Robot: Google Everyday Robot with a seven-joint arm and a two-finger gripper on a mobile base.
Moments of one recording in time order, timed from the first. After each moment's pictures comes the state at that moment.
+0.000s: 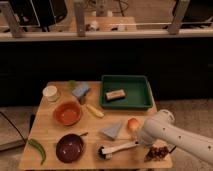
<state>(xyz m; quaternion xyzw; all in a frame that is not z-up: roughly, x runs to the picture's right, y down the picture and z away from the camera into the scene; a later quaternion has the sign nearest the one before) 0.174 0.309 0.765 -0.33 -0.10 0.01 0.94</state>
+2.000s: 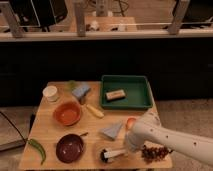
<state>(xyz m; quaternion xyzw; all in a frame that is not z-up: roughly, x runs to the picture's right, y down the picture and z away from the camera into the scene) 0.112 0.334 0.752 -0.36 -0.16 -0.07 0.91</state>
